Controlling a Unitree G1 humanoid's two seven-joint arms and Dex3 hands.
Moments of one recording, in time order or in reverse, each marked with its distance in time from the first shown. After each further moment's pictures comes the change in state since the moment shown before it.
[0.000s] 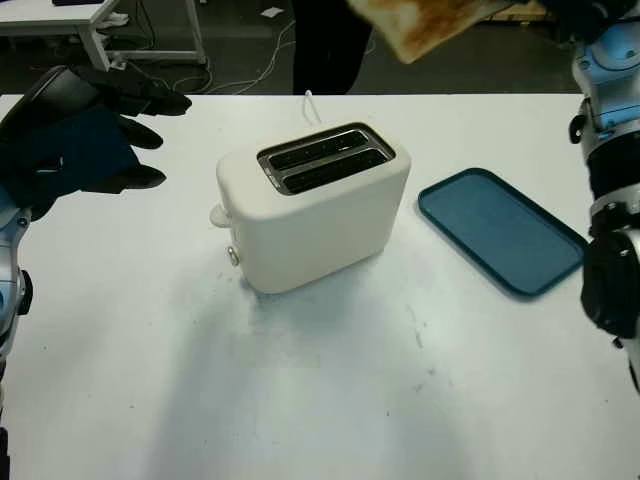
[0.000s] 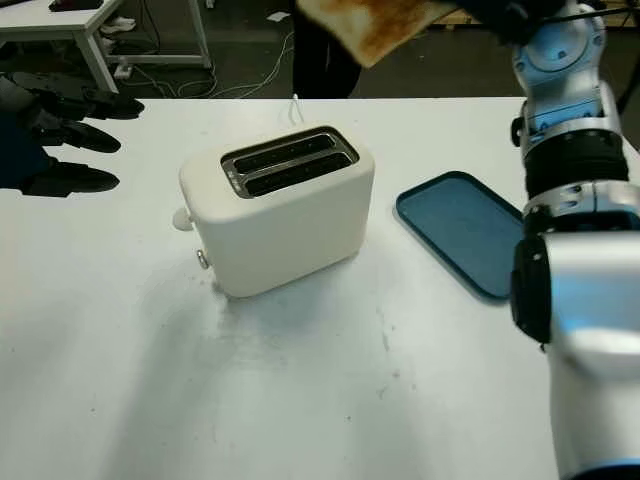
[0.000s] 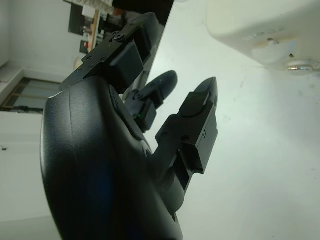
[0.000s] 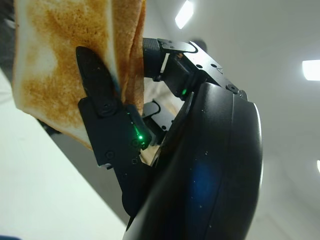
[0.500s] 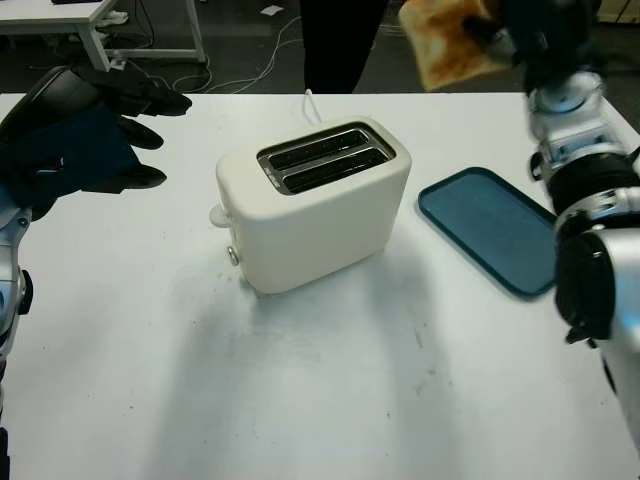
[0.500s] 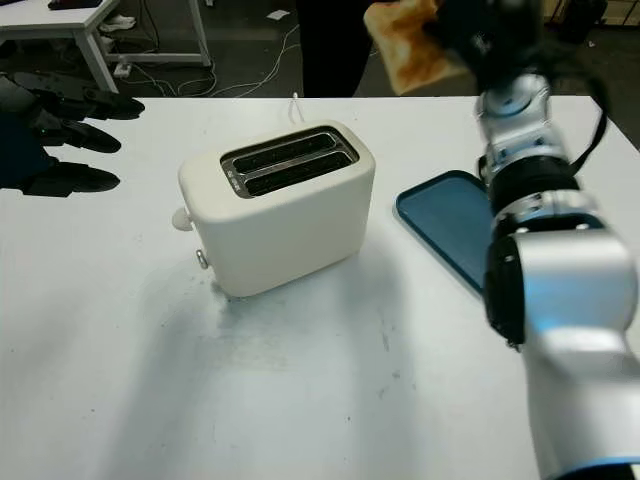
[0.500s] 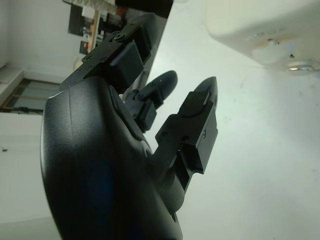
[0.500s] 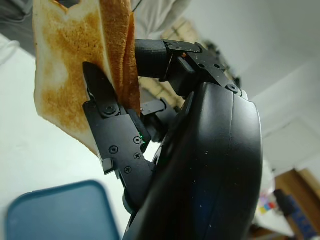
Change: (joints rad) left arm 0.000 -0.002 -0.001 0.001 0.000 -0.010 0.003; right arm 0.059 0.153 -0.036 0.202 0.013 0.195 -0.312
